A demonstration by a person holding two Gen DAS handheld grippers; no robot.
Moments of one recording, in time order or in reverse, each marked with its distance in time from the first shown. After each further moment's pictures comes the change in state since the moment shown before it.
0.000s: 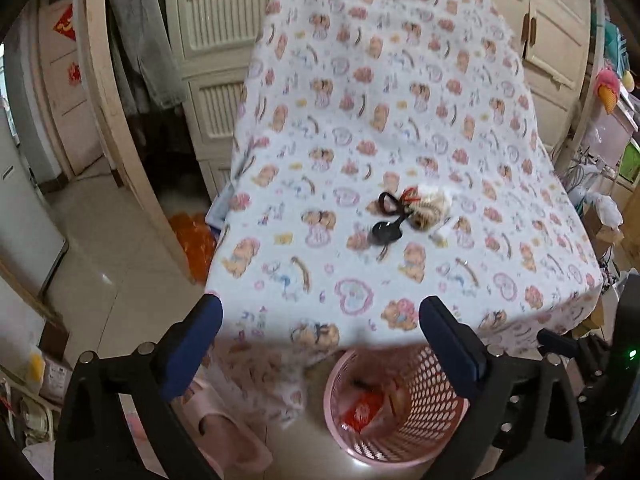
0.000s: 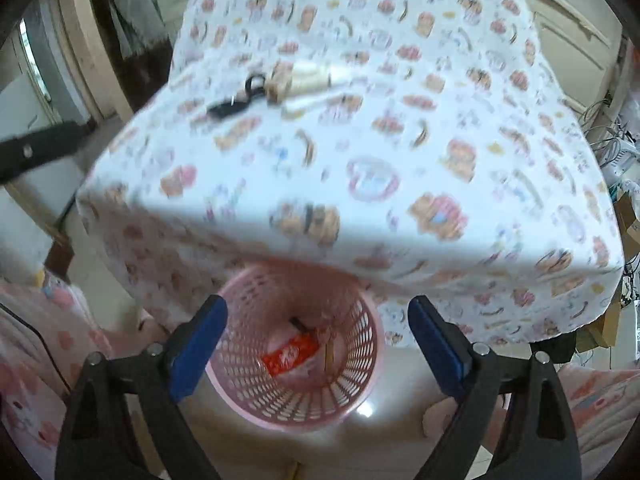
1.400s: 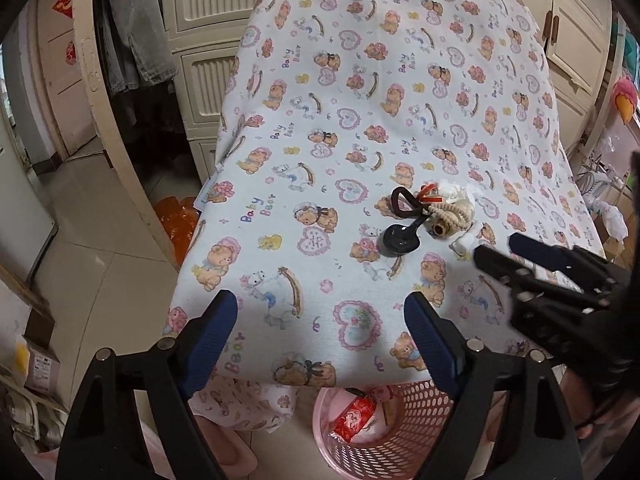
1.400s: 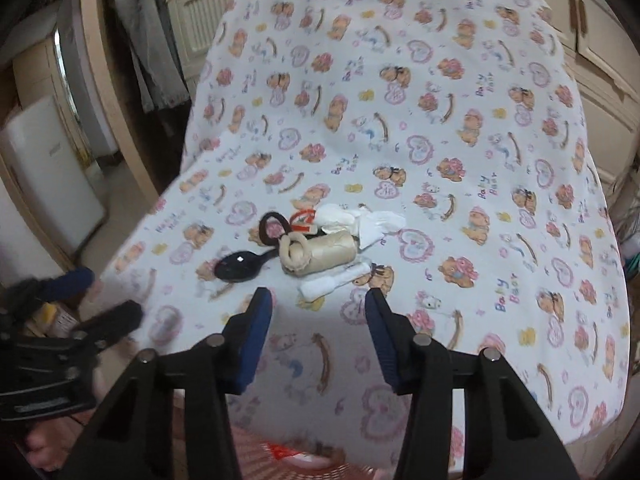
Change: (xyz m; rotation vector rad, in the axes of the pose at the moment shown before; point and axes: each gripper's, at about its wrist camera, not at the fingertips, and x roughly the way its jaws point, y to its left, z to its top) left arm 0.057 0.002 0.010 -0.042 0.067 -0.009; right arm 0.020 0.006 0.101 -0.091 -0.174 0.081
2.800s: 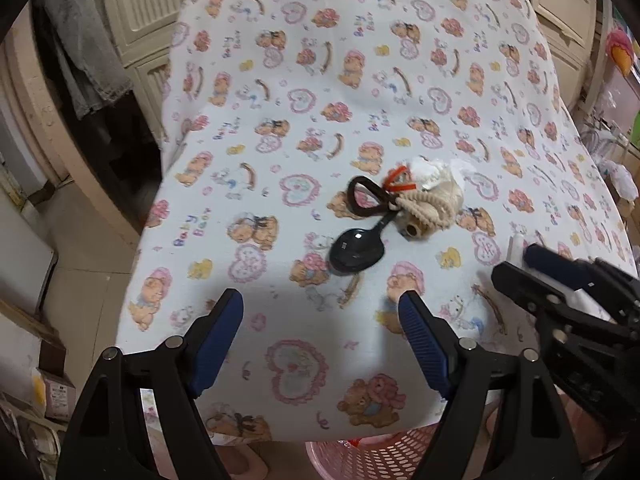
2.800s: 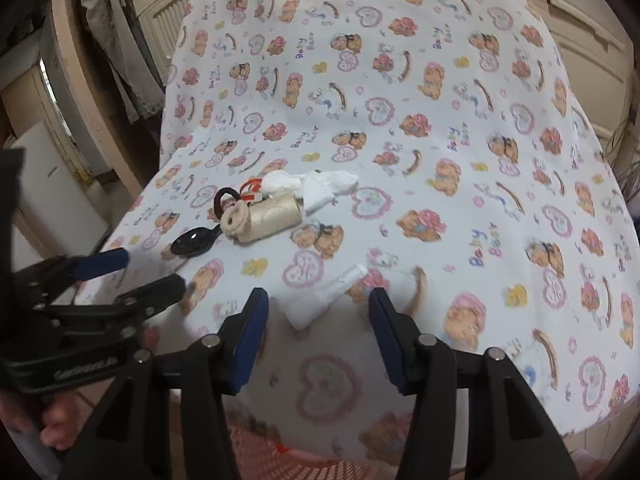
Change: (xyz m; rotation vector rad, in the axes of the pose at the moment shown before) left arm 0.044 -0.047 0.017 0.113 0.057 0.032; right arm 0.008 -0.045 -0.023 0.107 0.009 0.041
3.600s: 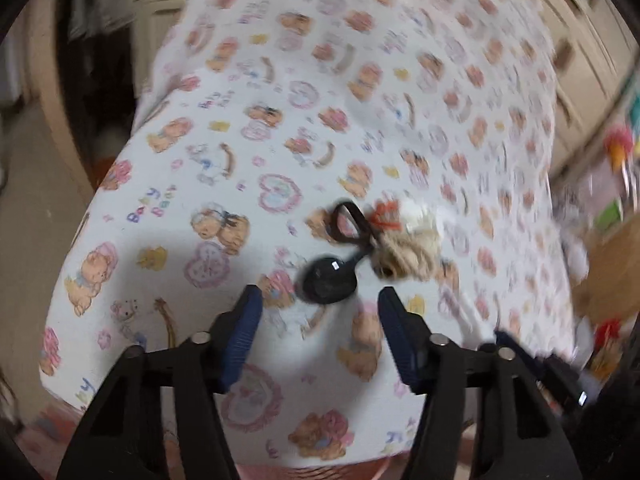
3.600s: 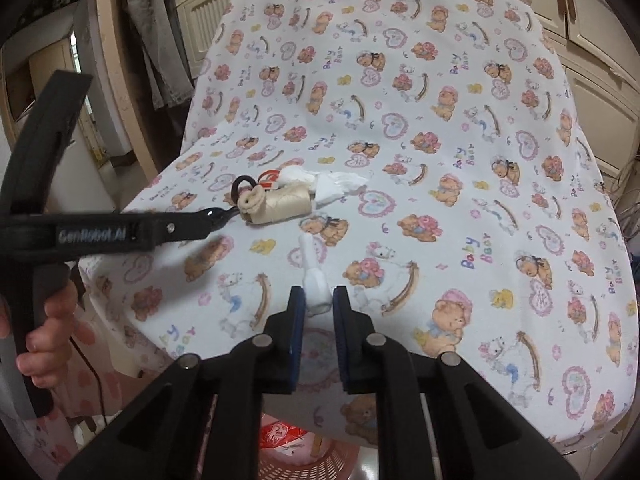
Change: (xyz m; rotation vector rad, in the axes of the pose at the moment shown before) left arm 0.021 0.026 0.012 -0.285 0.021 -0.244; right arm -0.019 -0.002 -0.018 -0.113 -0.054 0.025
